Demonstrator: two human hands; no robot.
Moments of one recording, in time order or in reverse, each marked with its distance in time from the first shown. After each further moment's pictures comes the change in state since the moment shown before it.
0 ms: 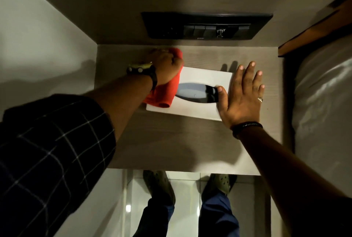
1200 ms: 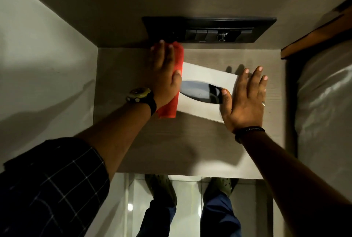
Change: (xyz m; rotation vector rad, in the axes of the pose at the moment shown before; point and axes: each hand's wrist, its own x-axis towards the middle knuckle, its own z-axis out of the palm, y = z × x) left_hand -0.024 -0.013 0.029 -0.084 0.264 0.183; right_hand 0.002 -0.002 -0.002 0.038 0.034 0.038
